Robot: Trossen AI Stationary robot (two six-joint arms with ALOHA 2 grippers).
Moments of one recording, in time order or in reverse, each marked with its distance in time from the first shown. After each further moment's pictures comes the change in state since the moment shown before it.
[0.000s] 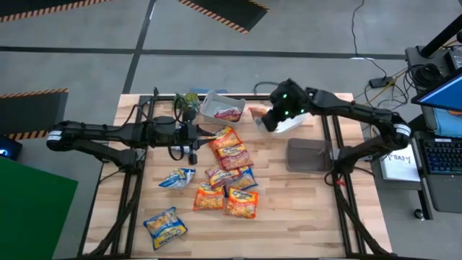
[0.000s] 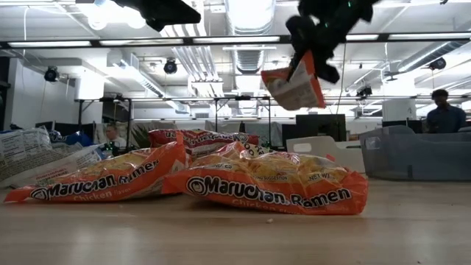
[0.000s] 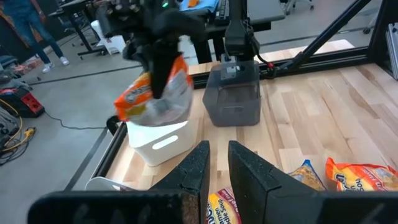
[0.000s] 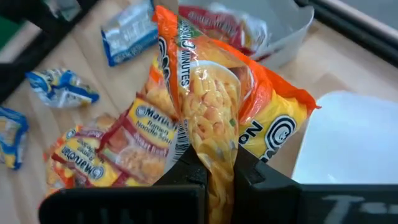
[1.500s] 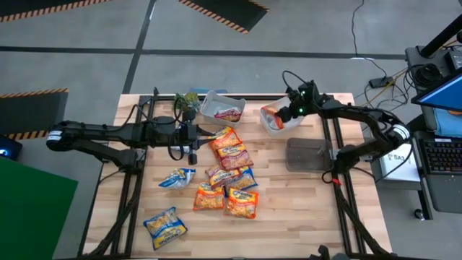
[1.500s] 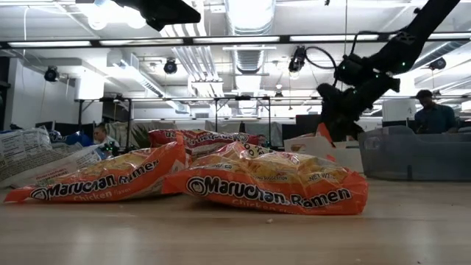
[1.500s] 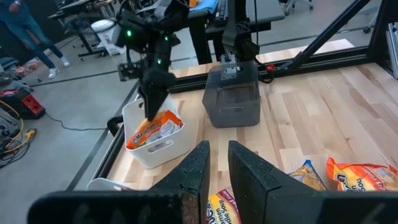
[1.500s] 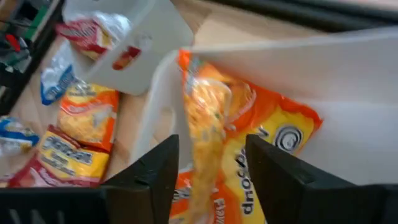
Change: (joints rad) left arm 0.000 -0.001 0.000 0.002 0.000 0.007; right arm -0.434 0.015 -0.497 0.550 -0.271 -0.064
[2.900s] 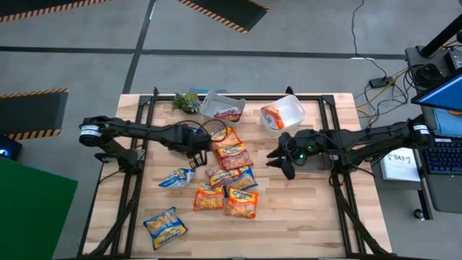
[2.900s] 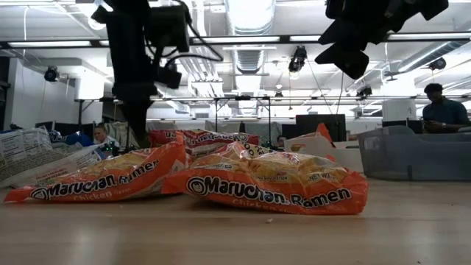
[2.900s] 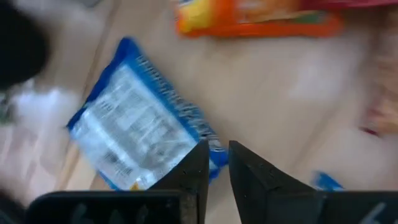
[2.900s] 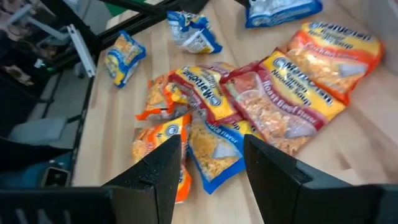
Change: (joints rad) left arm 0.050 0.470 0.149 -0.832 -0.176 -0.598; right arm 0.978 -0.330 0.049 -0.148 0.424 0.119
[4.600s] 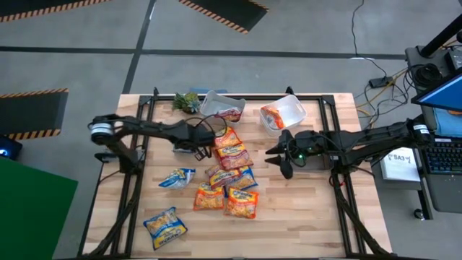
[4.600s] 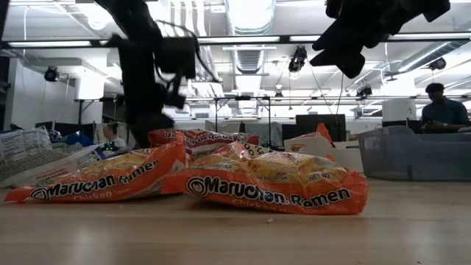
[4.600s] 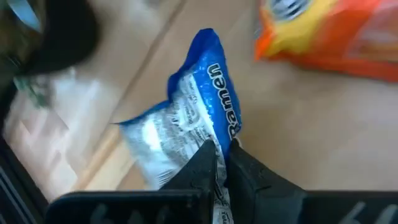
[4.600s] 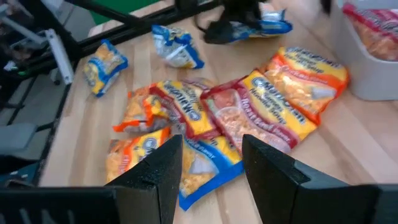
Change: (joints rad) left arm 0.083 0.085 -0.028 0.099 -0.147 -0.062; right arm 0.006 0.001 -0.033 0.061 0.099 -0.068
